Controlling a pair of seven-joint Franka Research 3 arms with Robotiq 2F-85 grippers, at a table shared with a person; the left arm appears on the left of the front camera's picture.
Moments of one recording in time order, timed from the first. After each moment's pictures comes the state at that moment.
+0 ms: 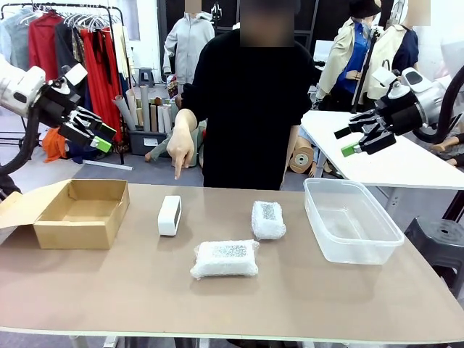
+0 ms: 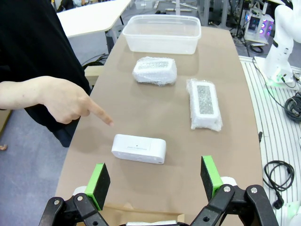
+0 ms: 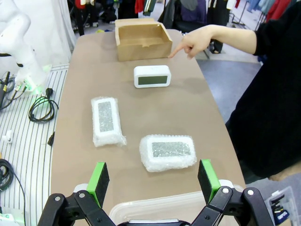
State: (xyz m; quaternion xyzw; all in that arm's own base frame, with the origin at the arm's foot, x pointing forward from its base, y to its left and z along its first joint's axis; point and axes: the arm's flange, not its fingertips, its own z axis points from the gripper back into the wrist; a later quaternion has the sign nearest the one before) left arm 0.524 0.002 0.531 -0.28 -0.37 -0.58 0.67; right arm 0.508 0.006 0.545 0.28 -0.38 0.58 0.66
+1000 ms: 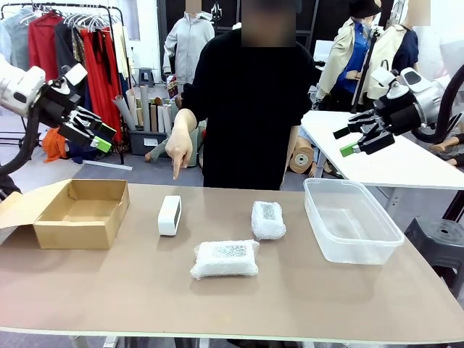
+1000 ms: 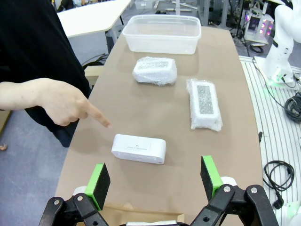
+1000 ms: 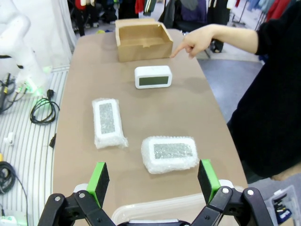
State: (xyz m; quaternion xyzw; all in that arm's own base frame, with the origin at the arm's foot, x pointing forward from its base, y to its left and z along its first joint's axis) left arm 0.524 0.002 0.531 -0.28 -0.37 -0.58 0.67; right arm 0.508 0.016 0.546 0.28 -0.37 0.58 0.67
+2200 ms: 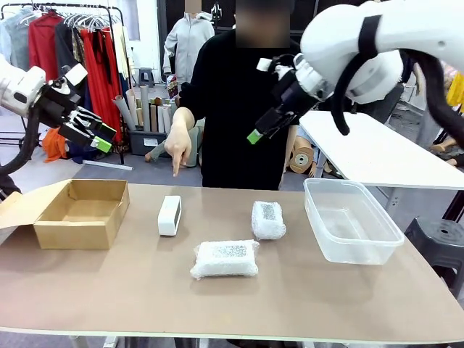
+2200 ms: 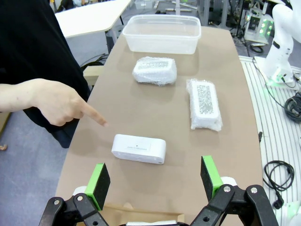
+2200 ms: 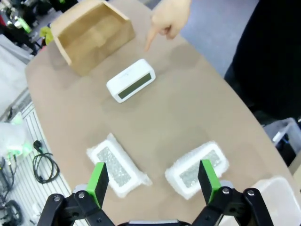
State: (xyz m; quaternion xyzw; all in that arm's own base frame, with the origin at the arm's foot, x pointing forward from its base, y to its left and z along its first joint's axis) left arm 0.524 0.002 0.531 -0.28 -0.37 -0.58 0.67; right arm 0.531 0.248 0.581 0.18 -0.24 0.41 0.86
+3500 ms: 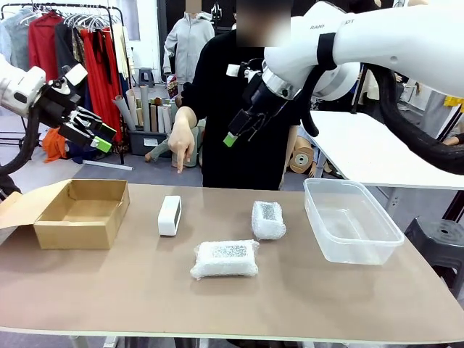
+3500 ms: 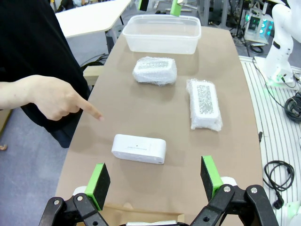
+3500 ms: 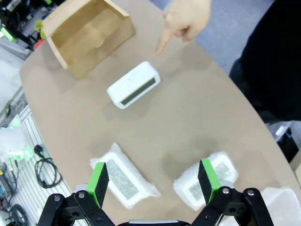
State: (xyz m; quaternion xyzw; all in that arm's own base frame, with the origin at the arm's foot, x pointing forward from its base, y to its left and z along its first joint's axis) left arm 0.524 0.002 0.531 -0.28 -0.37 -0.58 0.67; right arm 0.546 0.306 0.572 0.18 -0.21 0.41 0.87
